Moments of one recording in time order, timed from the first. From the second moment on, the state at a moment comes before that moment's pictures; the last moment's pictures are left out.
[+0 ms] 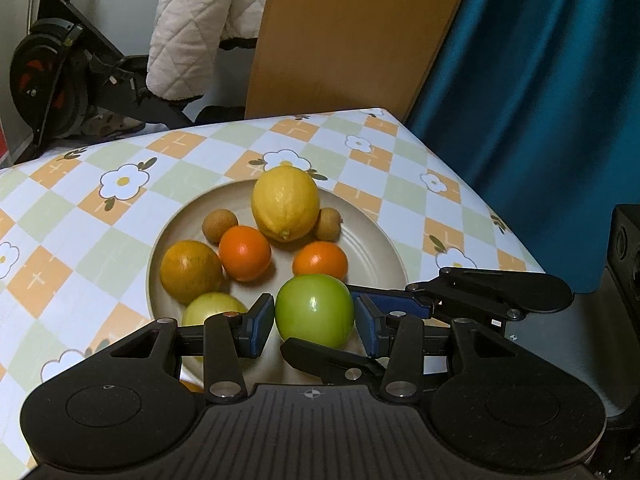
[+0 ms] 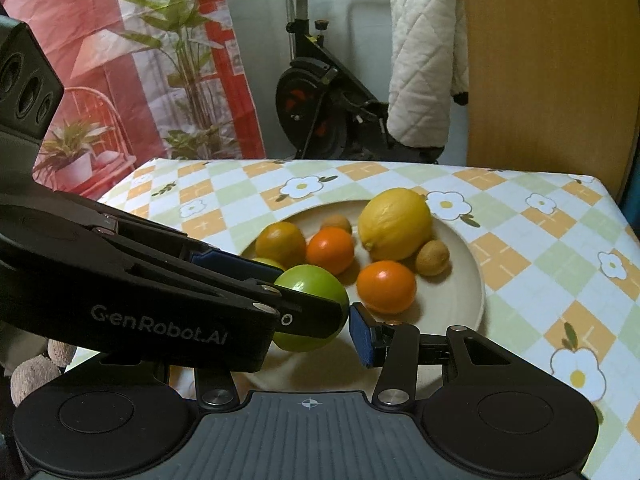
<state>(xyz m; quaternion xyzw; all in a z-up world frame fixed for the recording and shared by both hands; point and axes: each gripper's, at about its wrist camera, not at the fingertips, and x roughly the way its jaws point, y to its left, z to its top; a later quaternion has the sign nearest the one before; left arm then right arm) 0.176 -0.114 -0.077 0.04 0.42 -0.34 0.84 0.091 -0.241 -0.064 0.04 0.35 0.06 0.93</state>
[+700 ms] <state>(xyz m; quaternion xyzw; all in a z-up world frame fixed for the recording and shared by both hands) 0.205 -0.122 -0.089 0.05 0.42 -0.32 0.84 0.127 -0.251 -0.083 0.04 0.36 0.06 0.93</state>
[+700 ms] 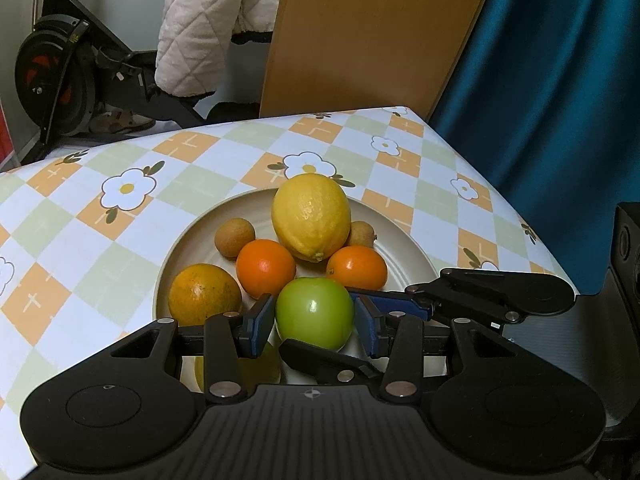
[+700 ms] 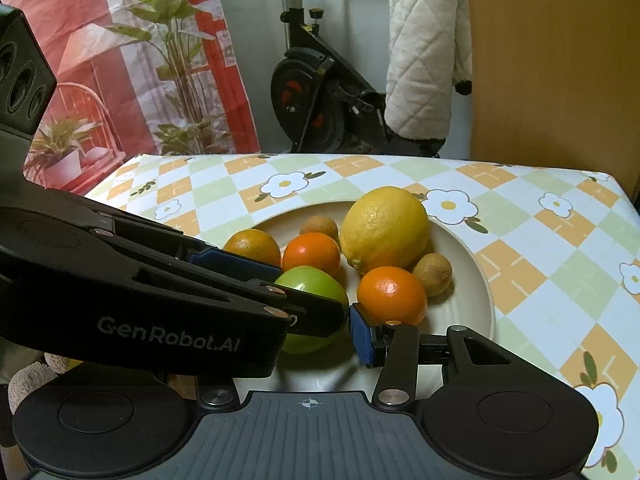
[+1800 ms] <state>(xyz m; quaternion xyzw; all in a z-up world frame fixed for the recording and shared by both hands) 0.165 -0.085 -0.041 0.04 0.38 -0.32 0.87 0.089 -0.237 -0.052 0.04 0.35 0.03 0.94</state>
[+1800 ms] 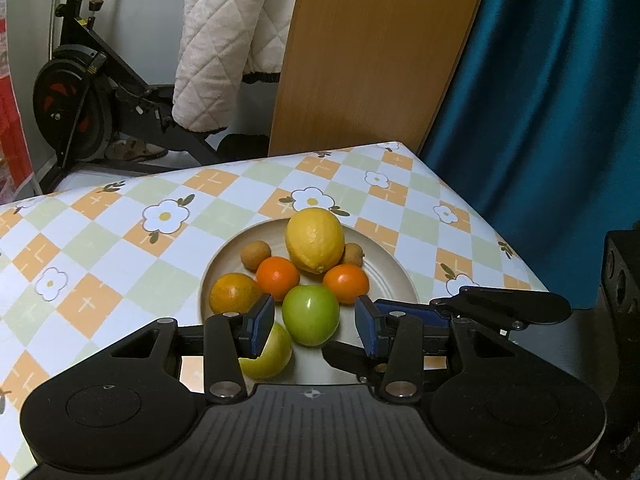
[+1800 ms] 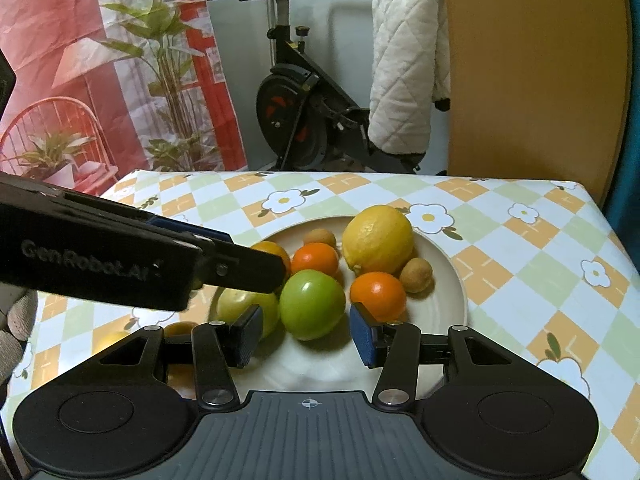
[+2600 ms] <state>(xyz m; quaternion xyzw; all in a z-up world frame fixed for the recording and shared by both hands) 0.140 0.008 -0.049 0.02 0.39 -0.29 0.87 0.067 -0.166 -0.050 0.02 0.36 0.09 0.93</state>
